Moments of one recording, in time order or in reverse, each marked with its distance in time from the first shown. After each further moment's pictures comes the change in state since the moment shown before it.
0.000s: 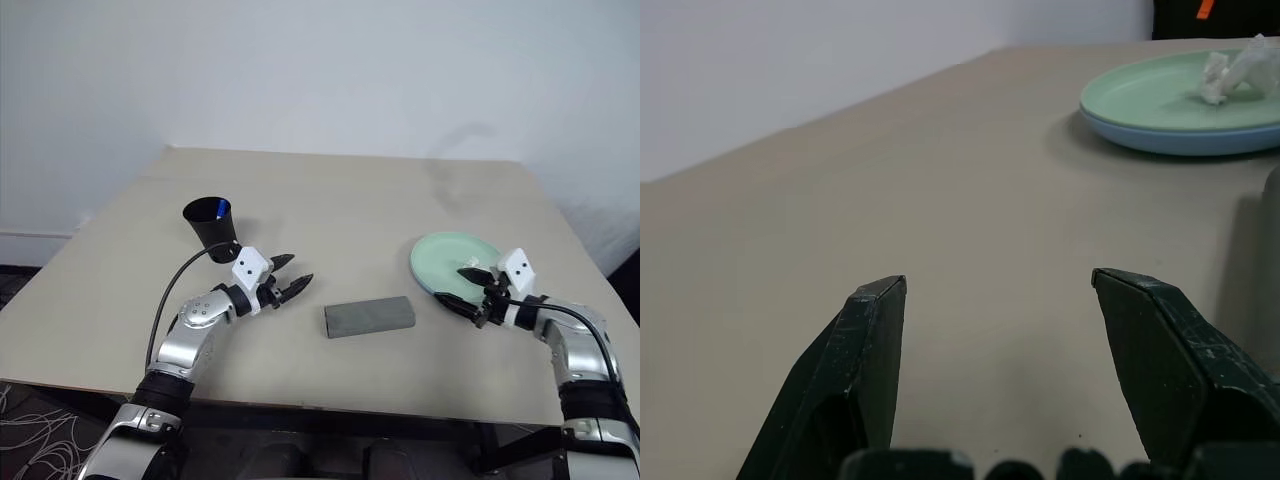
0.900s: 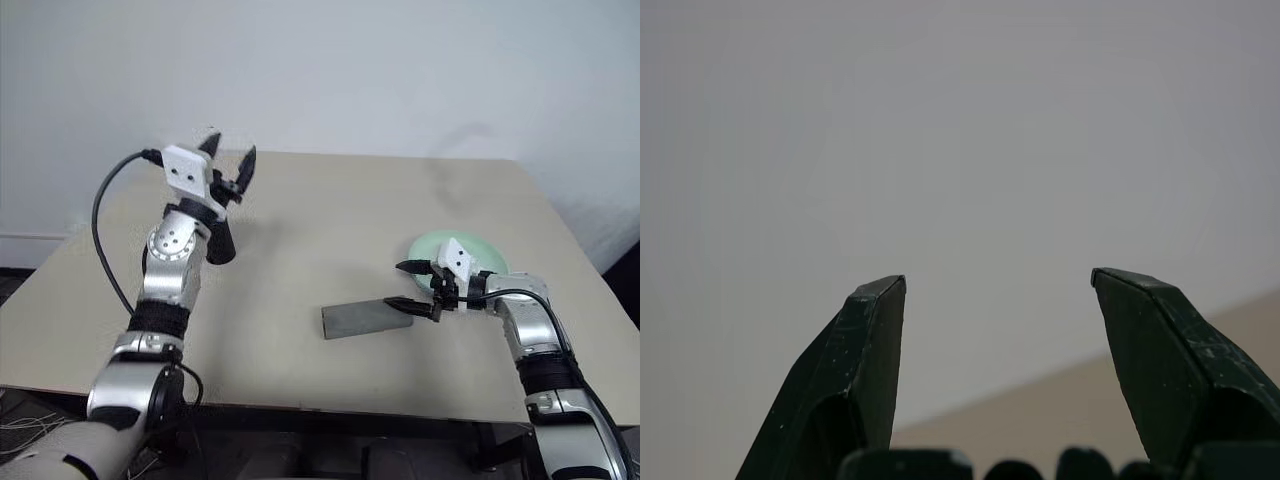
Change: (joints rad) left arm -0.272 0.028 0.185 0.113 -0.048 -0.202 0.240; right arm -0.174 0.086 0.227 -0.057 -0.041 -0.044 0.176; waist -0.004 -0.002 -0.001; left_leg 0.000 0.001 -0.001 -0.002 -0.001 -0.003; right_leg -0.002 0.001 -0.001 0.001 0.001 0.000
